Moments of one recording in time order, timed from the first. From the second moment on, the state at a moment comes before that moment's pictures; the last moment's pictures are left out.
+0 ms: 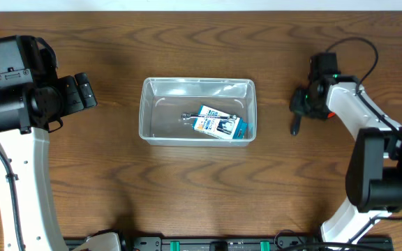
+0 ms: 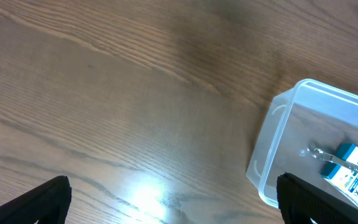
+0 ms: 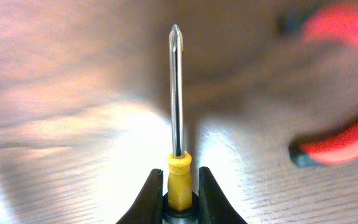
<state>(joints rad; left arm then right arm) 0.20 1.38 1.61 -1.27 -0.04 -0.12 0.03 1.87 1.28 -0.69 -0.03 0.36</state>
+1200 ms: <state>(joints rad) 0.20 1.38 1.61 -1.24 -0.04 -0.12 0.66 2.05 1.55 -0.69 -0.17 -0.67</state>
